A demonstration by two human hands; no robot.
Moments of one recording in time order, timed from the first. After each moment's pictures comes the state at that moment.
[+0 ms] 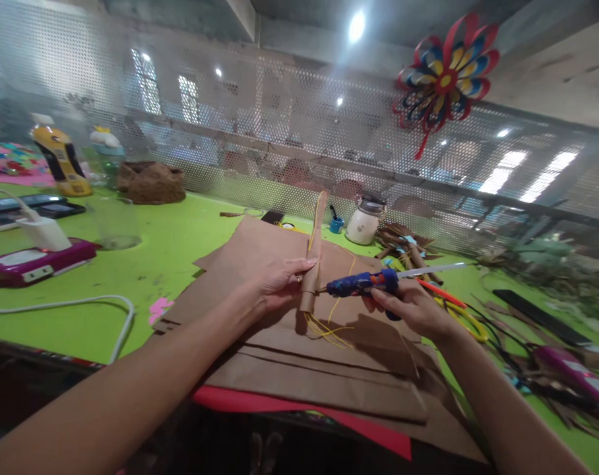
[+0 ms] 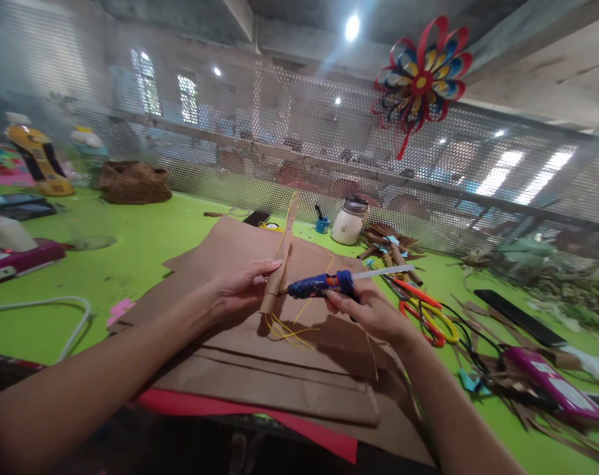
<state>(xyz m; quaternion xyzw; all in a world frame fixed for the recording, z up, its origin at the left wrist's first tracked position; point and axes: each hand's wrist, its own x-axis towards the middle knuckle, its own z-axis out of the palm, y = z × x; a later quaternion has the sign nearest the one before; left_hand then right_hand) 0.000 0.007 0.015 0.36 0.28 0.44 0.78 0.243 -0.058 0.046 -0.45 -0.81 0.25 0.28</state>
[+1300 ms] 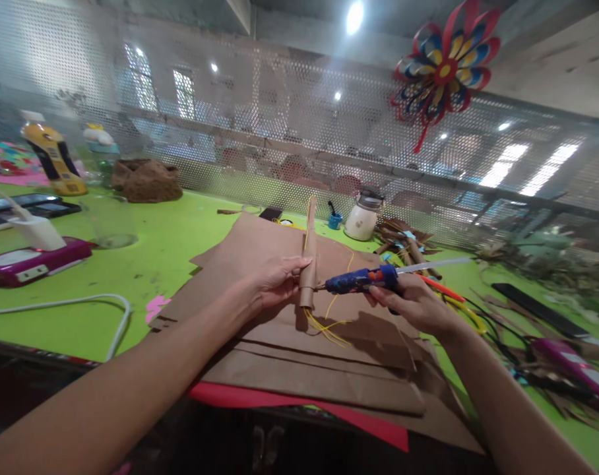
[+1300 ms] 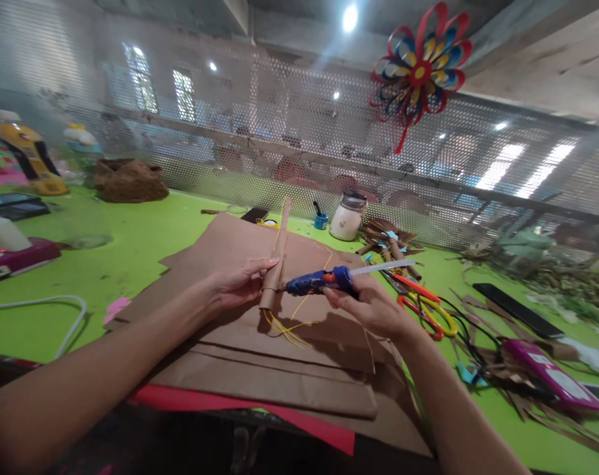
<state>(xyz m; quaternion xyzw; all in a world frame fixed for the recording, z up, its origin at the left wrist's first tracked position) 0.000 0.004 0.021 0.37 0.32 0.41 0.77 0.244 -0.061 0.049 -0.43 -0.83 0.18 0.30</state>
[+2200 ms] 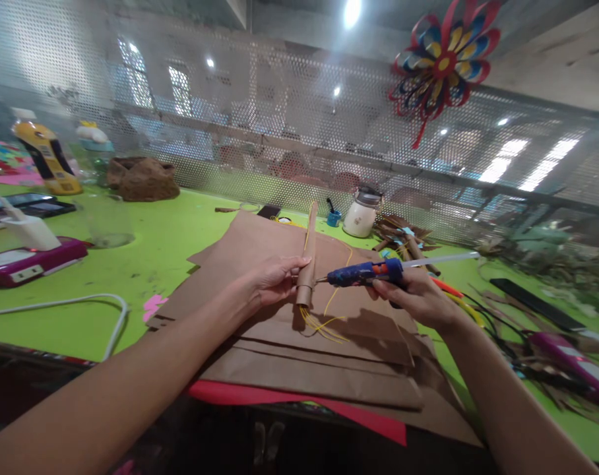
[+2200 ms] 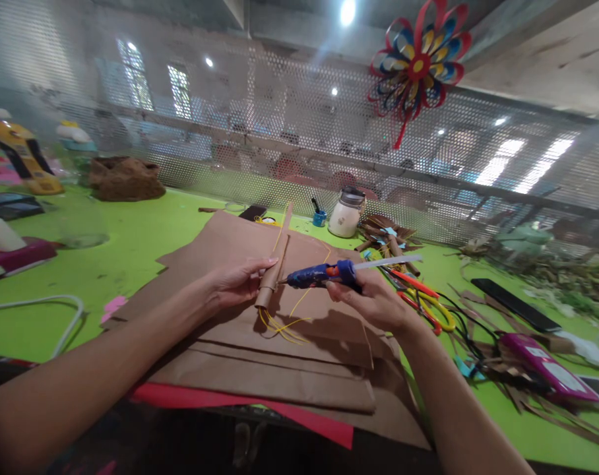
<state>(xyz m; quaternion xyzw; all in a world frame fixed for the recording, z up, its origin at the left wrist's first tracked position) -0.001 0.011 0.010 0.36 0.34 0.40 0.77 0.248 -0.061 0.052 -0.43 -0.83 0.18 0.32</state>
